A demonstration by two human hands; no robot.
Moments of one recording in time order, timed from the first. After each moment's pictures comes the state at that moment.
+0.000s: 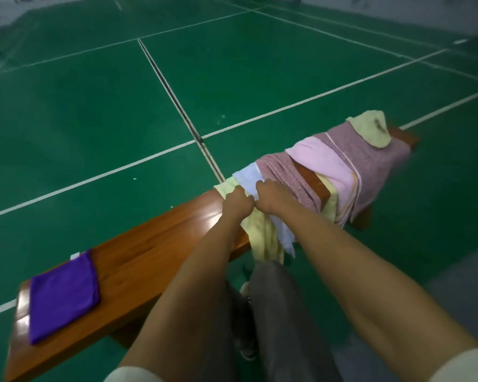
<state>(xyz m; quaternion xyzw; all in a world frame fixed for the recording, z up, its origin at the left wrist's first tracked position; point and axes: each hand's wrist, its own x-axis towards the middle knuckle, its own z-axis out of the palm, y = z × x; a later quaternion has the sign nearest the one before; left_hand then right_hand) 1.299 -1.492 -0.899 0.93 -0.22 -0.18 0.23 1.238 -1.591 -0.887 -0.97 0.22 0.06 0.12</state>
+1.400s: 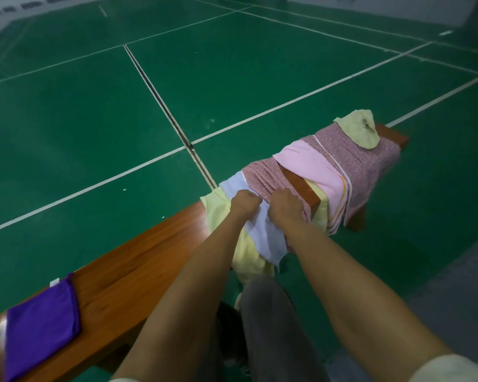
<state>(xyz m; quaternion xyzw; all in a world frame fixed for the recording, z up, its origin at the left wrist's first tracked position) 1.311 -1.564 -0.921 0.87 -0.19 -0.27 0.36 1.213 -1.640 -0.907 -0.91 0.39 0.03 0.13</state>
